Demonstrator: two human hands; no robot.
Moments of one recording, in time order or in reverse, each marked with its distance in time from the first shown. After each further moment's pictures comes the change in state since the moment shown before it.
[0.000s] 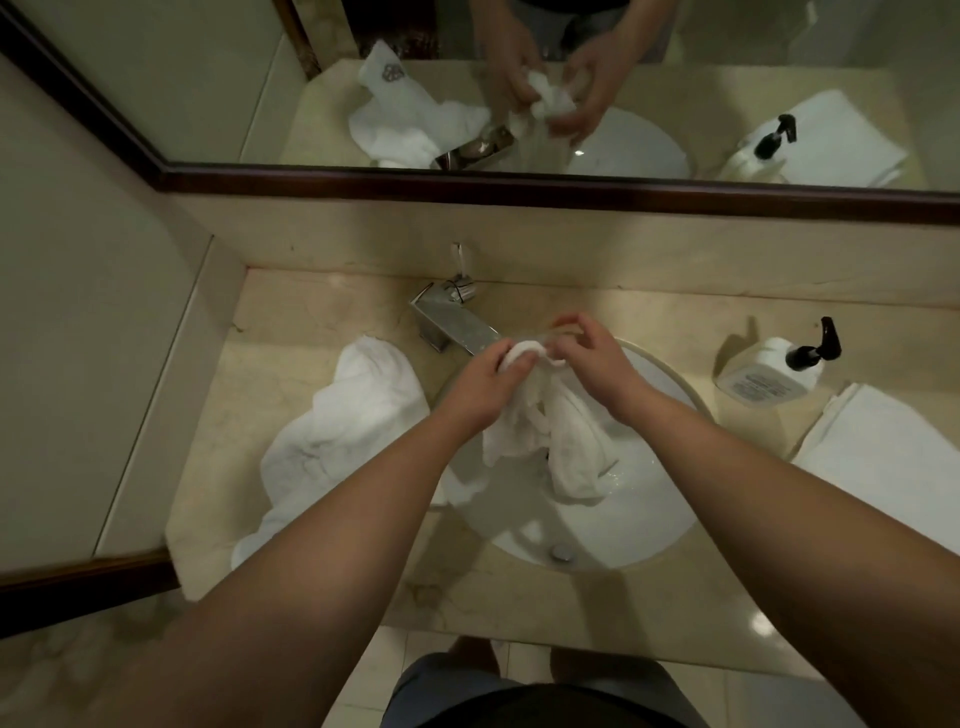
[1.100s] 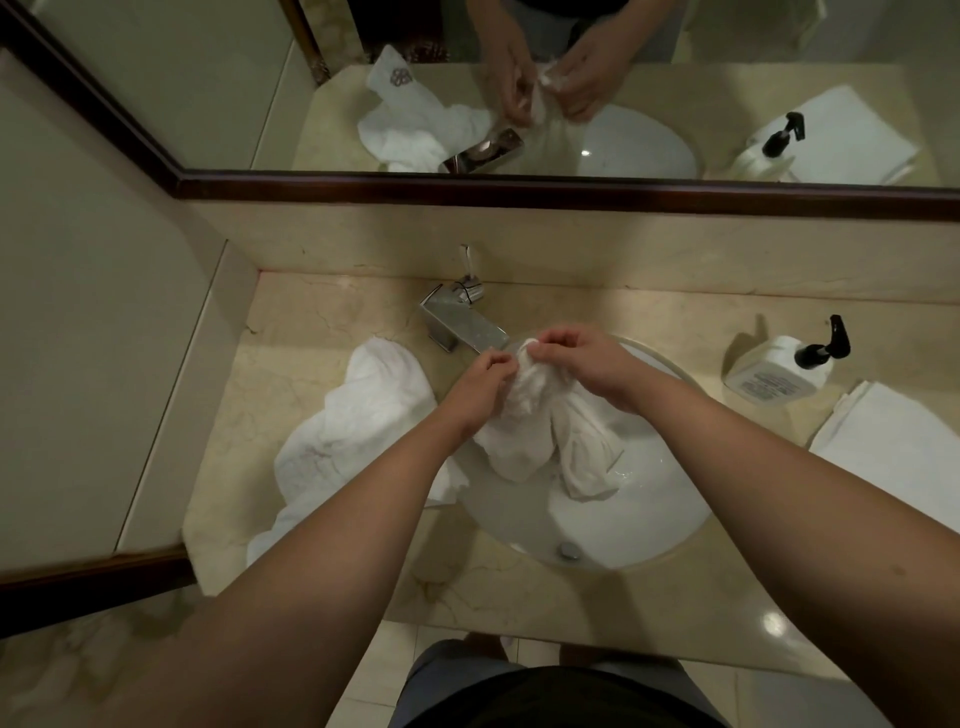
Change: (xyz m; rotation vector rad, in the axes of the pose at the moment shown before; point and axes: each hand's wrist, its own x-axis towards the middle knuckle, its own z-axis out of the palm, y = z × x) left_hand -0.006 0.000 -0.011 -0.168 -0.004 -0.244; right_hand -0.003 -0.019 0.001 -0.008 -0.304 0.025
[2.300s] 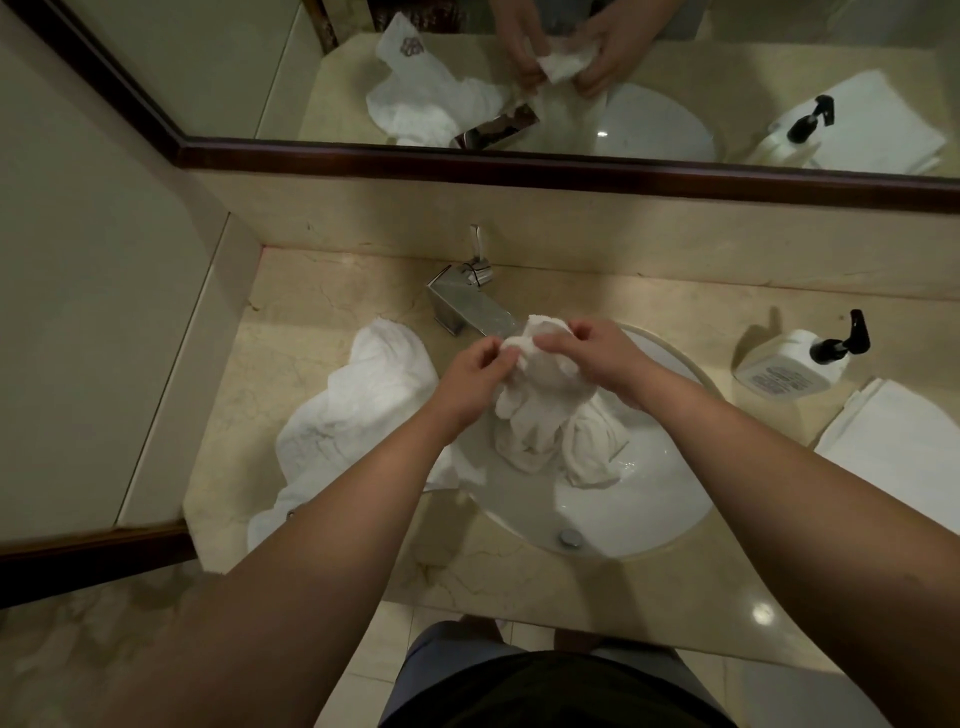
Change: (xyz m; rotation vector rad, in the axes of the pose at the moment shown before) left_hand 0.000 -0.021 -0.012 0.010 0.024 0.158; right_hand 0.002 0.006 0.005 -0.107 0.102 0.069
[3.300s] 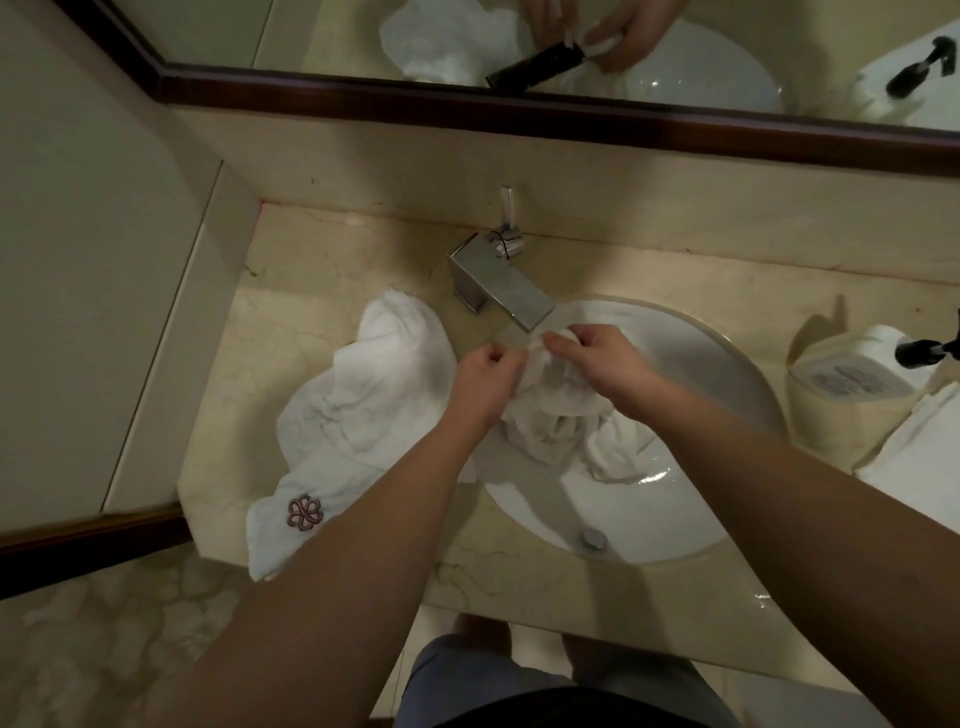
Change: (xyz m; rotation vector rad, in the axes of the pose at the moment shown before) left_hand 0.024 -0.042 -0.001 0.049 0.220 -0.201; right_hand 0.041 0.034 0.044 0.011 0.028 0.062
